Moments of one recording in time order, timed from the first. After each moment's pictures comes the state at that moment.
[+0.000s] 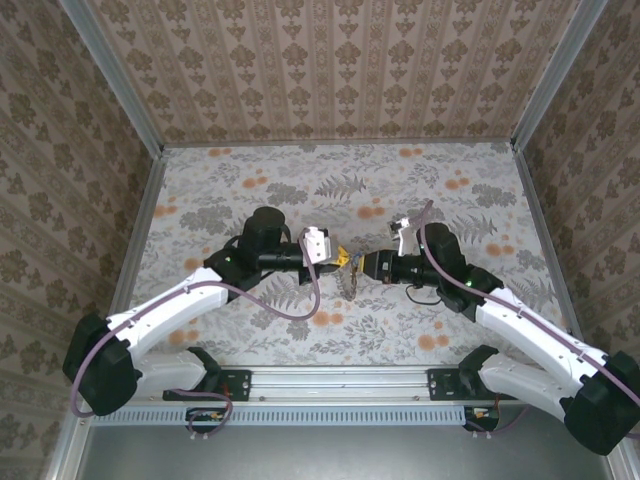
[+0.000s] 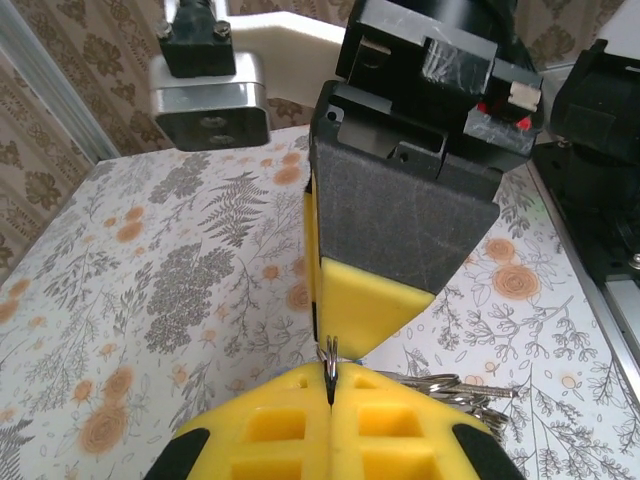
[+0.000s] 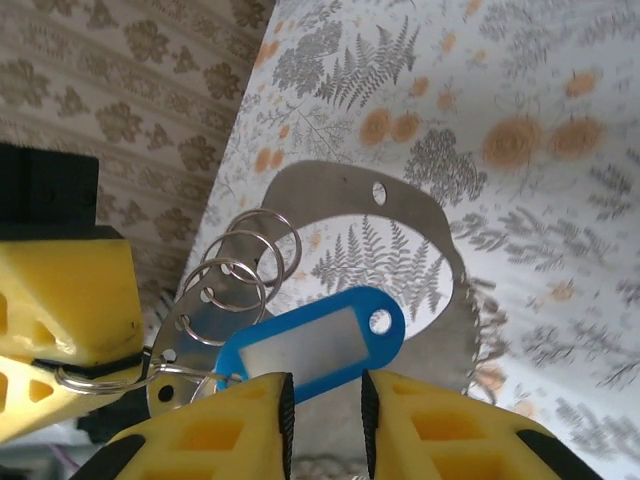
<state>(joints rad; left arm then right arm) -0.79 1.19 0.83 -0.02 0.66 0.49 0.56 0.97 0.66 -0.19 -0.43 0.78</state>
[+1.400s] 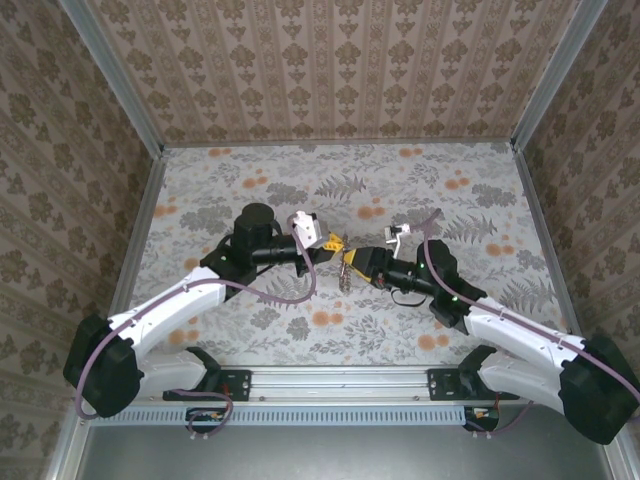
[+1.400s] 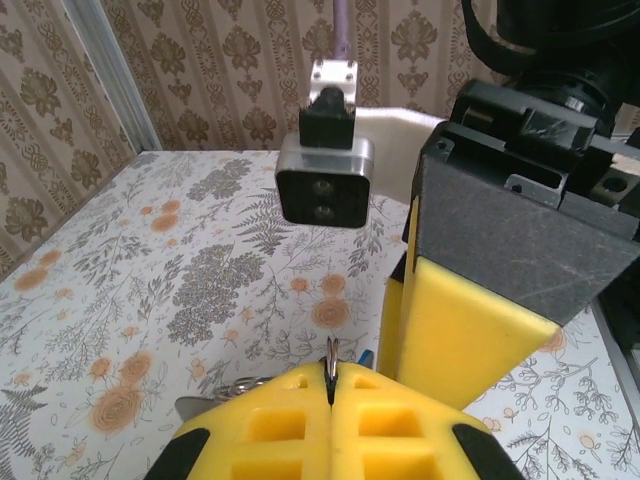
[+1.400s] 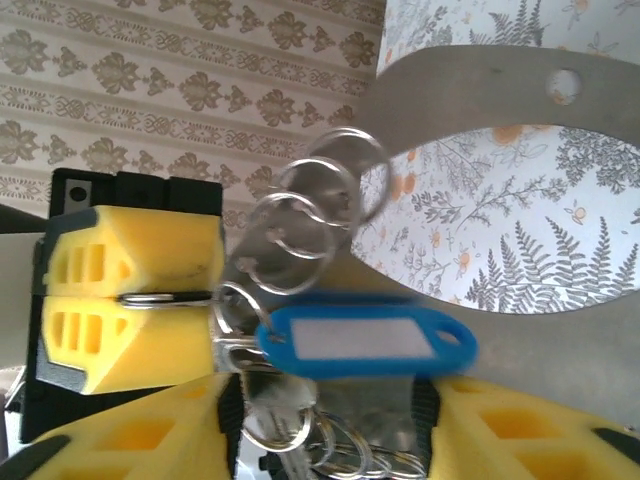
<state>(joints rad) -0.72 1.20 0.79 0.11 0.68 0.31 0.63 1.02 0.47 0.38 -0.45 1.20</state>
